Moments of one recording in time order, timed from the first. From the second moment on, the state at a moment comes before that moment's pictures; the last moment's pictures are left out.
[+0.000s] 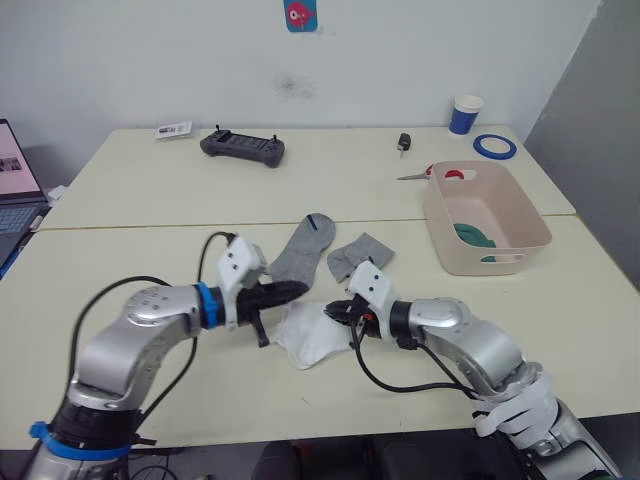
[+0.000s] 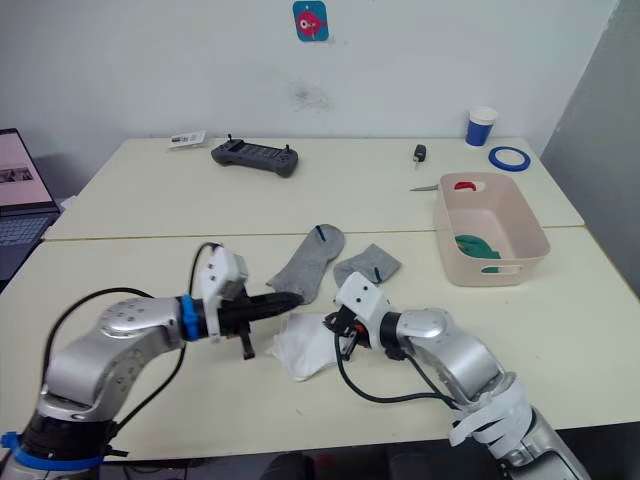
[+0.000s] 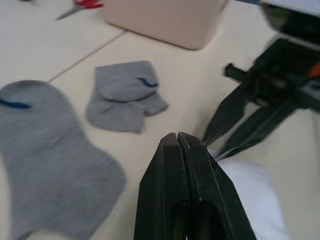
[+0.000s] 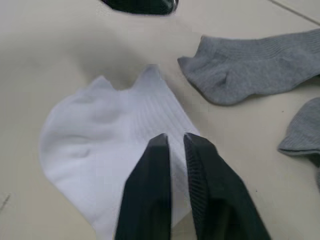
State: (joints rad) left arm -0.25 0.69 -0.01 -0.36 -0.50 0.64 -0.90; right arm -0.44 -0.37 0.46 -0.32 0.26 0.77 0.59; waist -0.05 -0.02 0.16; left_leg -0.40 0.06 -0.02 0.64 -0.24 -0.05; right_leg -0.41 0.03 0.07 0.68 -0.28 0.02
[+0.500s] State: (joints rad) left arm -0.25 0.63 -0.17 -0.09 -0.26 0.42 -0.84; right arm -0.40 -0.36 0.51 -0.19 0.11 0.58 0.61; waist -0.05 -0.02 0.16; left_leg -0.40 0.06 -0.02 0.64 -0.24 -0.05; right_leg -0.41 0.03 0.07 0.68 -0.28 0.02
